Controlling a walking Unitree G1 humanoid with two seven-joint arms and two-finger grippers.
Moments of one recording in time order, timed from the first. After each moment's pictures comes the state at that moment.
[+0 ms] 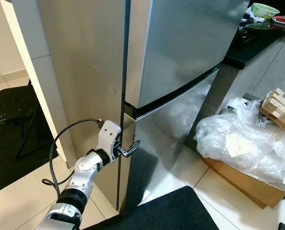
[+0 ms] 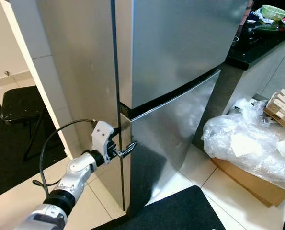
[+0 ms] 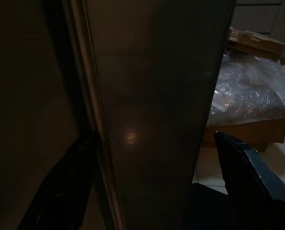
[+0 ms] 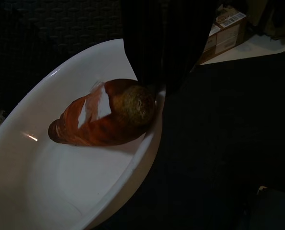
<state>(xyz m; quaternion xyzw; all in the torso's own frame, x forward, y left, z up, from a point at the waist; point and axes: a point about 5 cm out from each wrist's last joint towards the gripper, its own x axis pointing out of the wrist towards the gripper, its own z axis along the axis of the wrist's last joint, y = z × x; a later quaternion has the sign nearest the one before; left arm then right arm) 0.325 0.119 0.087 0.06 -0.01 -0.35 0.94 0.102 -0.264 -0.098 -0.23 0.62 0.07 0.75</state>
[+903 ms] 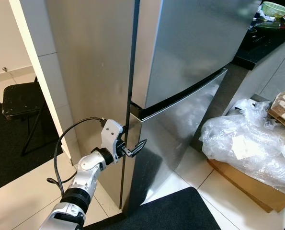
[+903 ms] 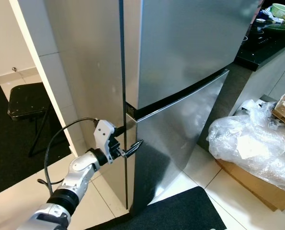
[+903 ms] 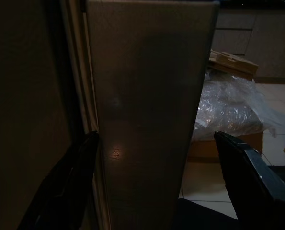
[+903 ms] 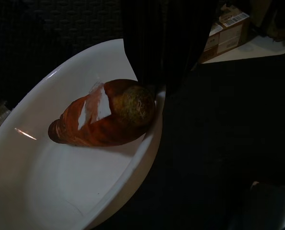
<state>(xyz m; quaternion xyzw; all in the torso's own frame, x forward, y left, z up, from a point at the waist) 0.318 0.098 0.094 0.02 -0.05 -0.42 0.90 0.103 -0.260 -0.099 -0.22 0.62 0.07 0.75</state>
